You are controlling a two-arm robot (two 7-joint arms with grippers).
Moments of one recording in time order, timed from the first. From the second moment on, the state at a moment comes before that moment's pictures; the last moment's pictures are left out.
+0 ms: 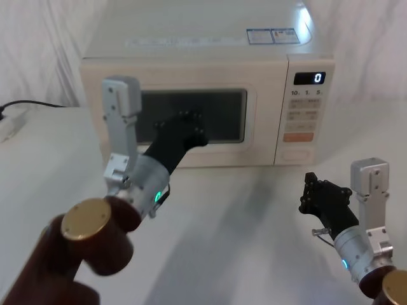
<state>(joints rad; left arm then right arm) -0.33 0.08 0.29 -1.48 -0.34 0.10 -0.20 0.11 0.06 -0.14 -1.40 0.06 -0.08 0.10</state>
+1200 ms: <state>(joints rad) 0.00 0.08 0.17 -1.71 -0.23 0.07 -0.06 0.11 0.06 -0.14 -1.40 0.06 -0.08 0.10</state>
